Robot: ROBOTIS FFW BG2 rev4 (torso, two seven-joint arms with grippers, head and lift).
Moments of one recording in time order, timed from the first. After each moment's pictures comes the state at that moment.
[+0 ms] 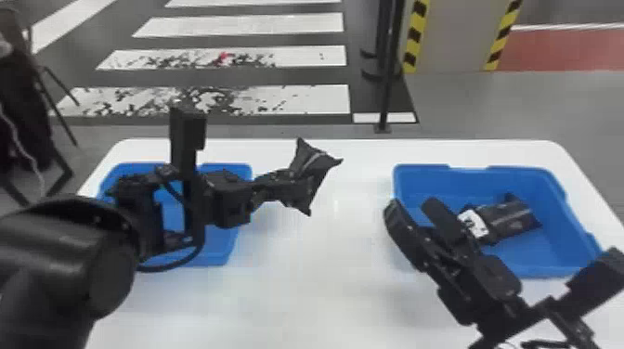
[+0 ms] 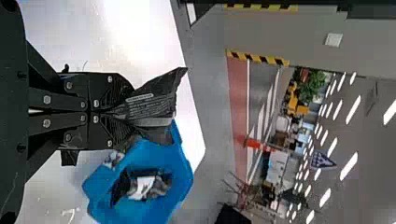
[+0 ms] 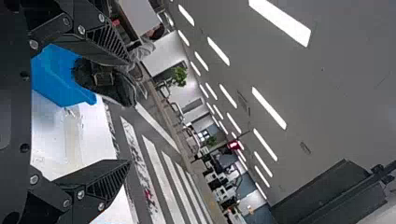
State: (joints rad) left arm -0.04 0.30 -0.04 -2.11 0.34 0.96 -0.62; right arm 0.49 -0.07 0.09 -2.12 -0.56 0.14 0.44
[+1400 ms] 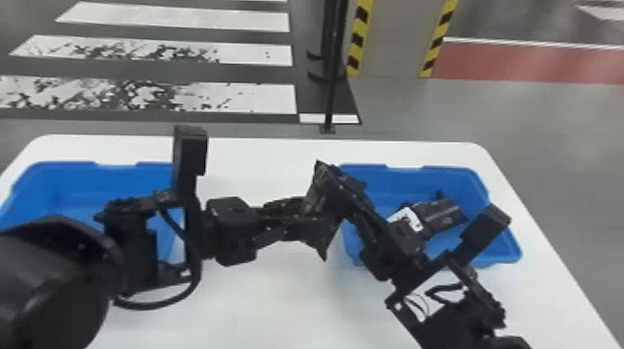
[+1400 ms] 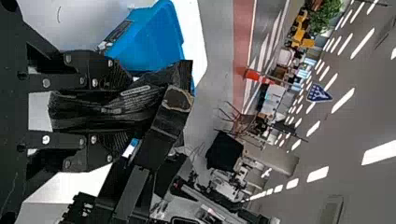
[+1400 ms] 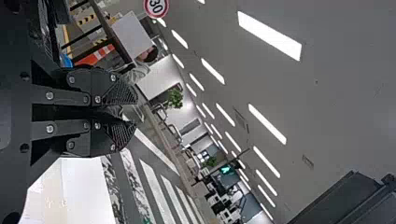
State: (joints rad) left arm -0.03 0.30 -0.22 -2.11 0.53 0.91 -0.62; right arm 0.32 -0.09 0.12 -2.00 -0.66 0.16 0.47
